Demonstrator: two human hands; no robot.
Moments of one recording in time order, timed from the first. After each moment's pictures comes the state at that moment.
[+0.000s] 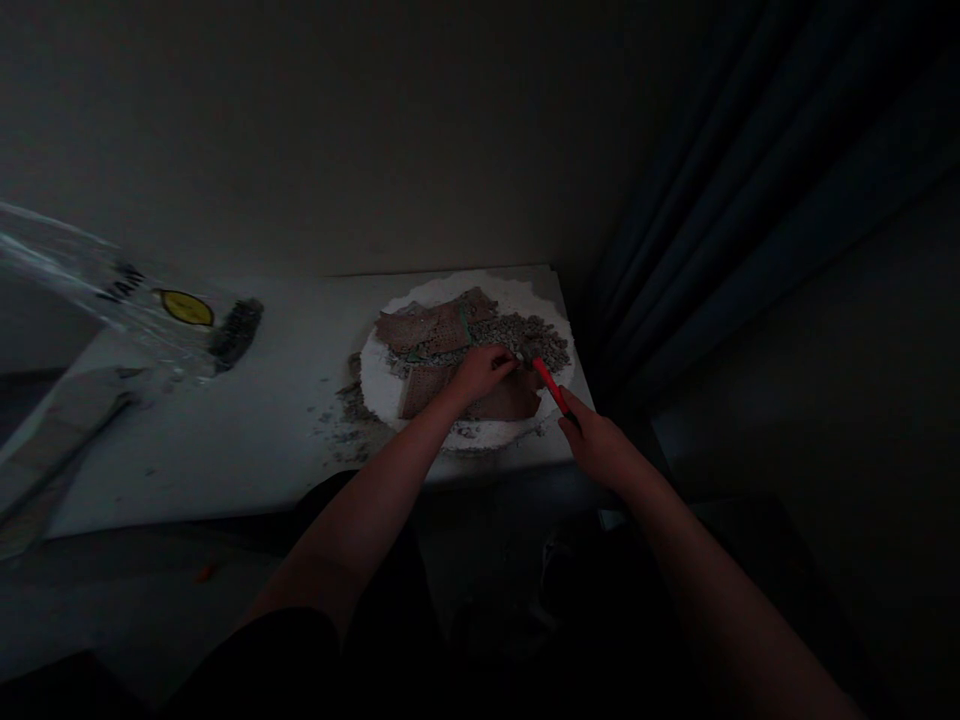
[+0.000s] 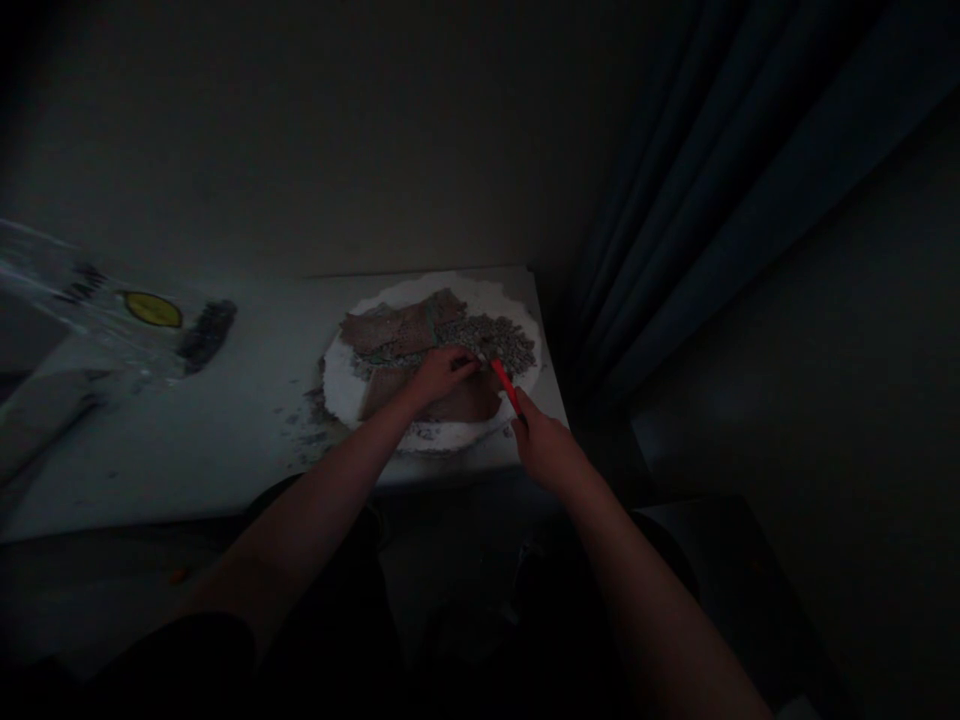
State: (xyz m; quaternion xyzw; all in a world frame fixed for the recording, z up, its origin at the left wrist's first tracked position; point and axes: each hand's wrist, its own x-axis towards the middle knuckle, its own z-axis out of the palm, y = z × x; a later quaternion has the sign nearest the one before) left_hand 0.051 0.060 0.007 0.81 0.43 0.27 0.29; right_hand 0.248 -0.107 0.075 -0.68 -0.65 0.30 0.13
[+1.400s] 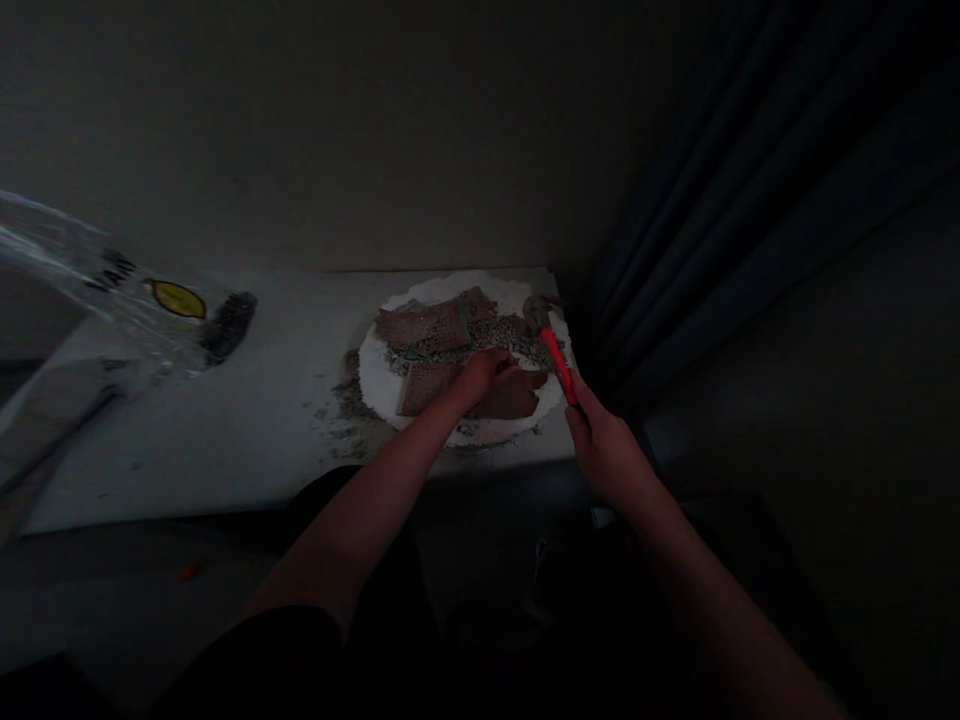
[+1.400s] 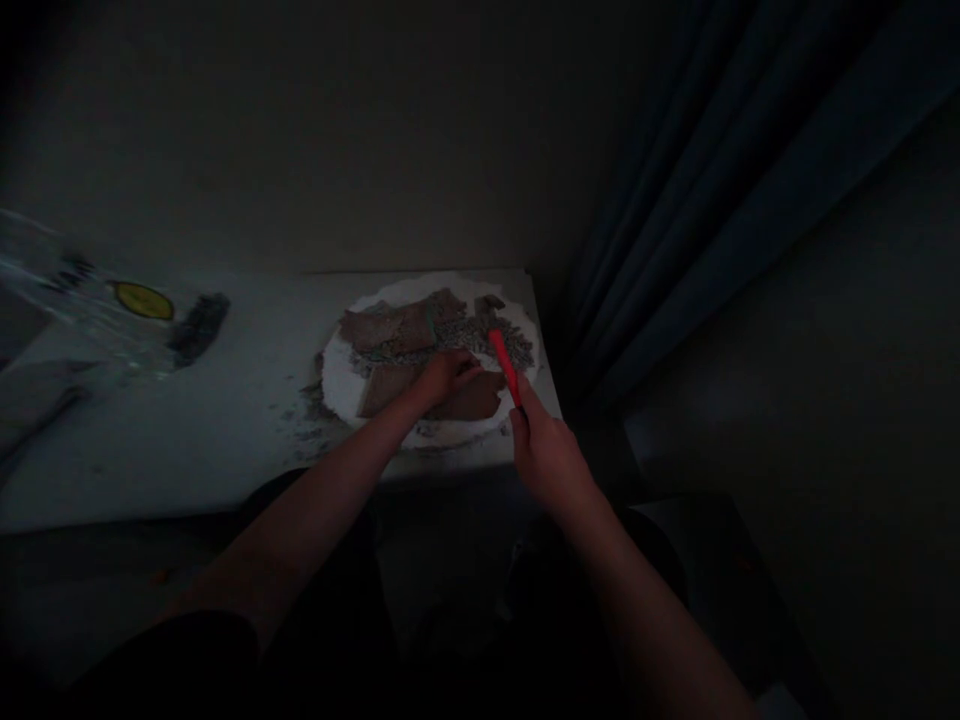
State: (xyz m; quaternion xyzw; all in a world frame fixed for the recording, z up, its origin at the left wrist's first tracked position) left_hand 0.054 0.059 -0.006 0.84 0.42 0.24 0.26; right_hand 0.234 -0.126 0.103 -0.68 -0.65 0.25 0.23
